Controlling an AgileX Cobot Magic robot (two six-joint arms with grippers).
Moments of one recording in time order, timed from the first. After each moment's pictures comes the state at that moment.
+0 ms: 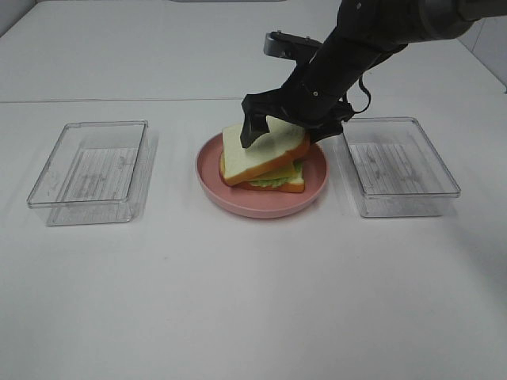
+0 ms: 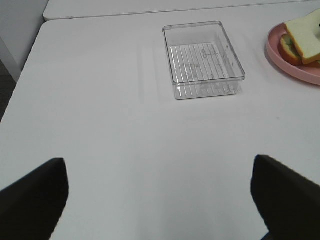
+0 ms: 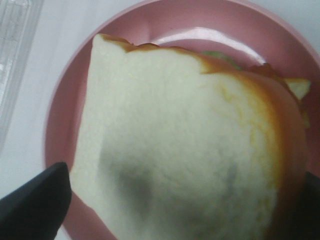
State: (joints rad) left arm -0.01 -0.01 -0.52 -0.01 1.08 0.00; right arm 0.38 2.19 -1.63 0.34 0.66 -0.17
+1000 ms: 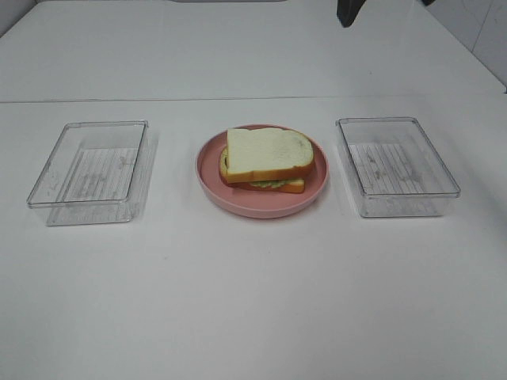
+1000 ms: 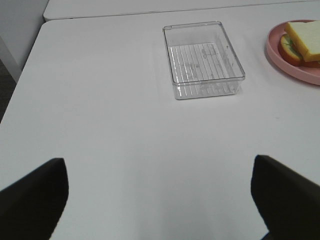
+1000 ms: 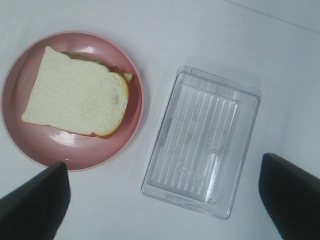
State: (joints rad) left arm -0.01 -0.01 -0.52 -0.01 1.08 0.00; right arm 0.38 1.83 -1.89 -0.15 1.21 0.02
